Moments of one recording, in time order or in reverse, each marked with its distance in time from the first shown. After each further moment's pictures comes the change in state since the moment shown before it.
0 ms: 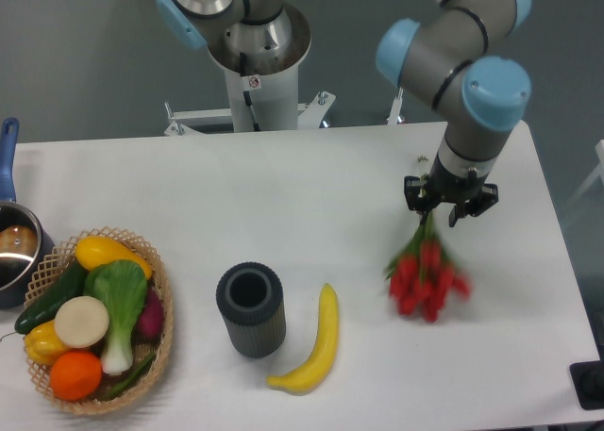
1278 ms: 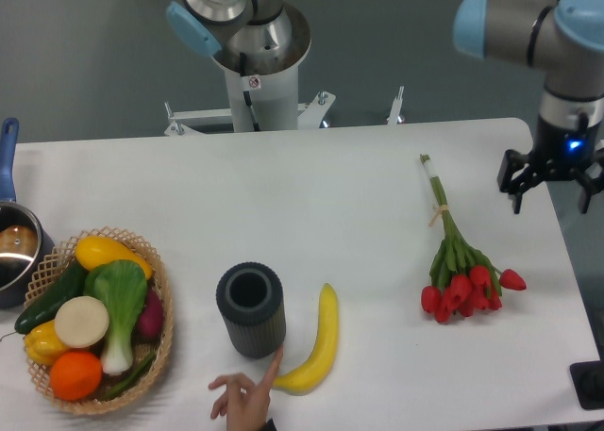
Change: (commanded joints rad) arm 0.262 0.047 0.046 0.207 -0.249 0.279
